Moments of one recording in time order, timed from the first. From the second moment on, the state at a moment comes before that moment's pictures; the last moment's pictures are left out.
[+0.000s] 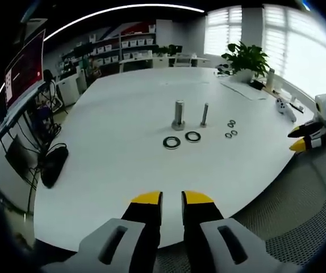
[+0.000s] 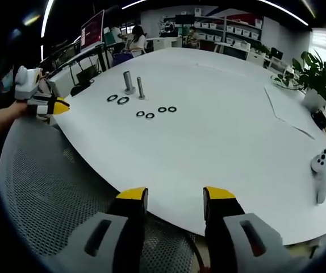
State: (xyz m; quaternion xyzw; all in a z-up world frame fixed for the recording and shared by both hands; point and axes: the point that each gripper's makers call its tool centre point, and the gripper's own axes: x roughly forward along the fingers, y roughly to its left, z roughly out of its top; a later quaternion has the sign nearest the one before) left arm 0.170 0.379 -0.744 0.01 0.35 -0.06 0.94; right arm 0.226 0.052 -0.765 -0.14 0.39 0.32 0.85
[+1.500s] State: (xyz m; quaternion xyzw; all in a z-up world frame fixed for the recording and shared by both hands) left arm 0.163 0.389 -0.762 0.04 0.40 -0.04 0.92; right arm 0.254 0.258 -0.710 -0.37 0.33 0.66 0.56
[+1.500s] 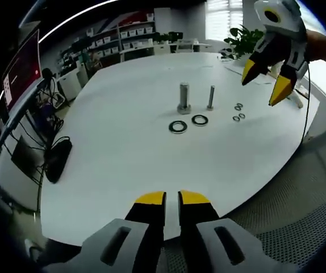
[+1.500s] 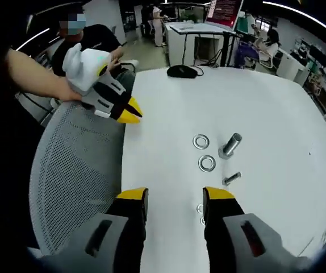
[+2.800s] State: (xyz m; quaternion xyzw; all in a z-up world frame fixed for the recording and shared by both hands) left arm 0.169 0.396 -0.756 0.02 0.37 -0.03 0.93; right arm 0.297 0.310 -0.794 -0.50 0.38 0.64 0.44
